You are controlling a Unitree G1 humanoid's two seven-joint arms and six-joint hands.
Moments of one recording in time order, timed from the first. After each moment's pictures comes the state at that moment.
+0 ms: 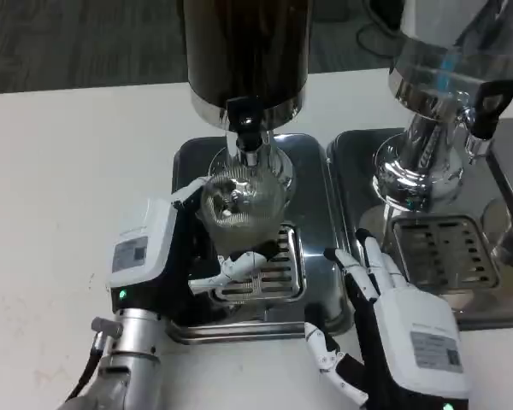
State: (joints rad) left arm -0.45 0.24 -0.46 1.14 0.68 -0.56 0.90; right arm 0.34 -0.13 0.50 -0.12 -1.03 0.17 -0.47
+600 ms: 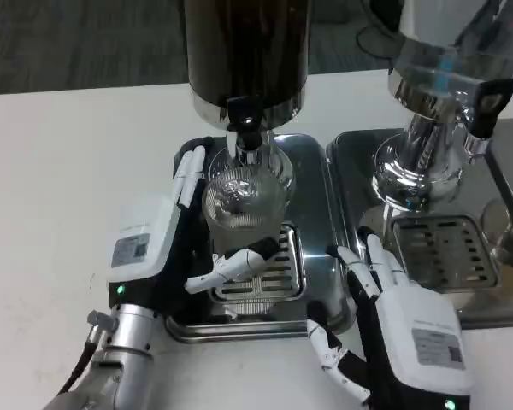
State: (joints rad) left arm -0.45 0.28 -0.48 1.11 0.68 -0.55 0.85; right arm 0.33 -0.13 0.49 -0.12 -1.03 0.16 -0.47
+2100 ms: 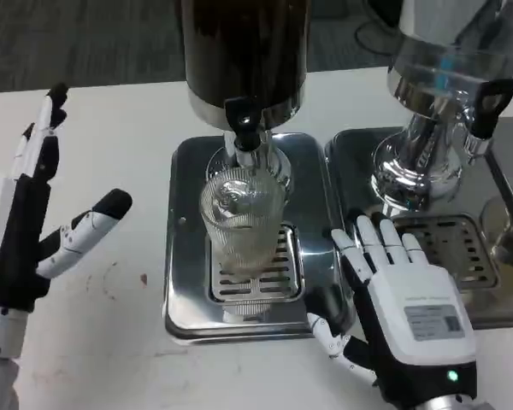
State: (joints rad) left arm -0.16 0.53 -0.09 0.70 0.31 -0.90 0.44; right arm 0.21 -0.26 0.49 -0.07 -1.12 0.17 -0.43
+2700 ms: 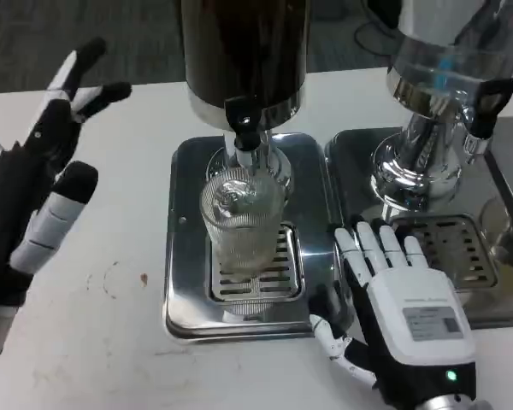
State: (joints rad) left arm -0.02 0.54 -0.01 0.25 -0.24 -0.87 -0.19; right arm 0.21 -0.26 0.49 -0.07 -1.11 0.19 -0.39
